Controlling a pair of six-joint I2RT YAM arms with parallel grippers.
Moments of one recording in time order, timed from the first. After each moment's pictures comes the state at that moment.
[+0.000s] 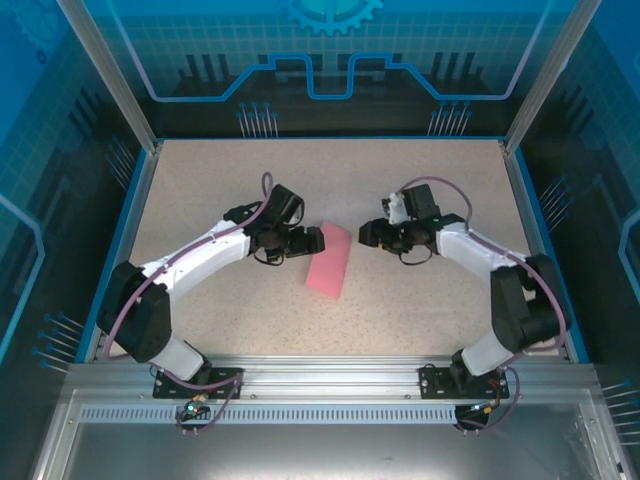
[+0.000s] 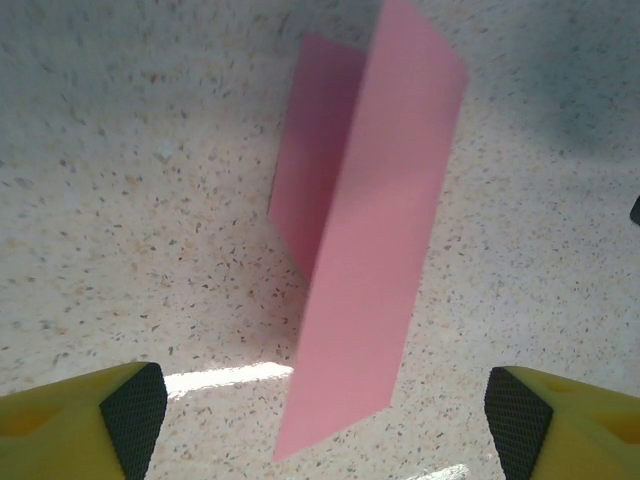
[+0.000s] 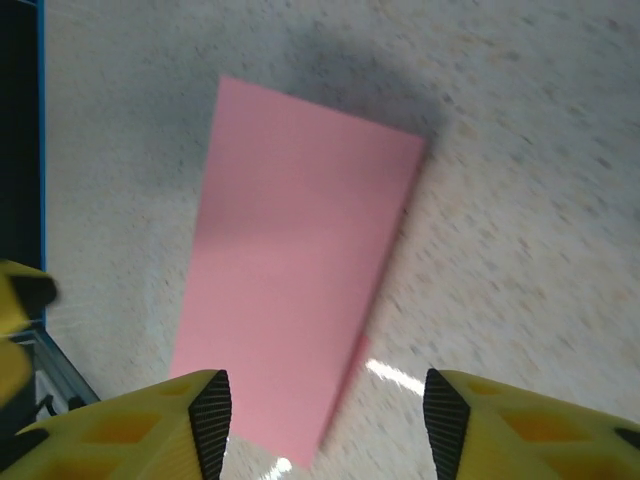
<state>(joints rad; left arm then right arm) -0.54 1.55 1.13 -0.67 0.16 -0.73 0.32 1.59 0.96 -0.33 -0.56 0.51</state>
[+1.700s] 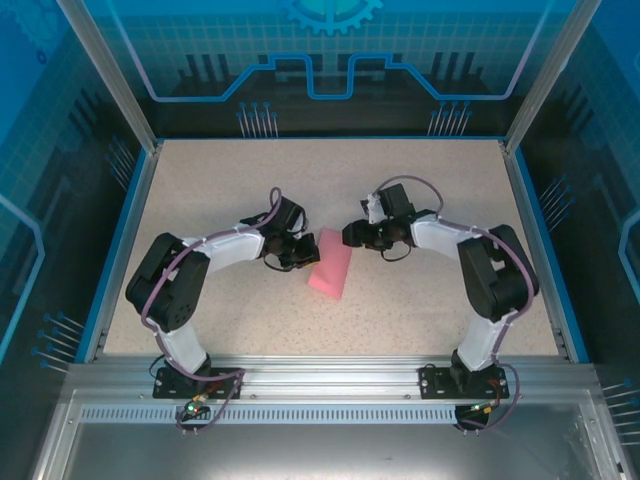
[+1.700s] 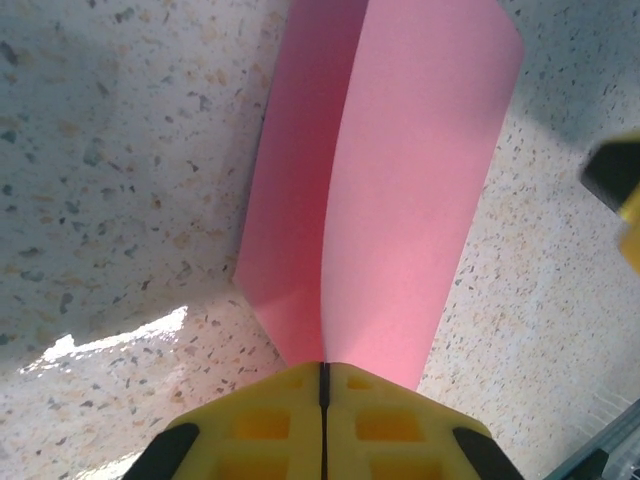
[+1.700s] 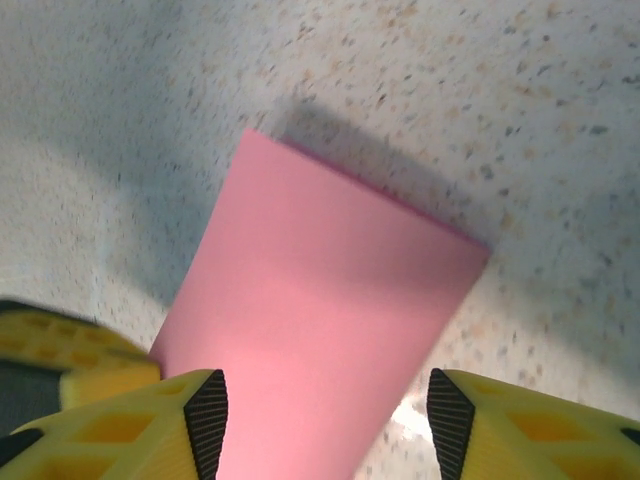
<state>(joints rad) -0.49 1.76 1.03 -0.35 0.39 -0.80 0.41 1.74 1.01 -0.24 -0.45 0.42</state>
